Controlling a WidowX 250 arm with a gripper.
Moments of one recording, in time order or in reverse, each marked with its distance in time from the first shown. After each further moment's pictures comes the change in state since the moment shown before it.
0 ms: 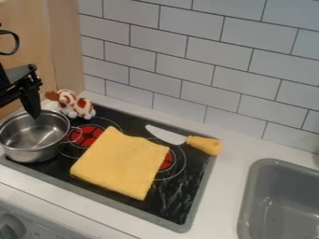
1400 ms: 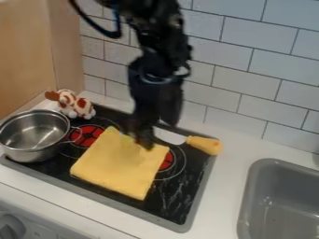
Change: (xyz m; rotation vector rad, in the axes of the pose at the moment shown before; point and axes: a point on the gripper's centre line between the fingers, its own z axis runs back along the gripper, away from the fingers) arm -0.118 -0.129 -0.024 0.017 -0.023 0.062
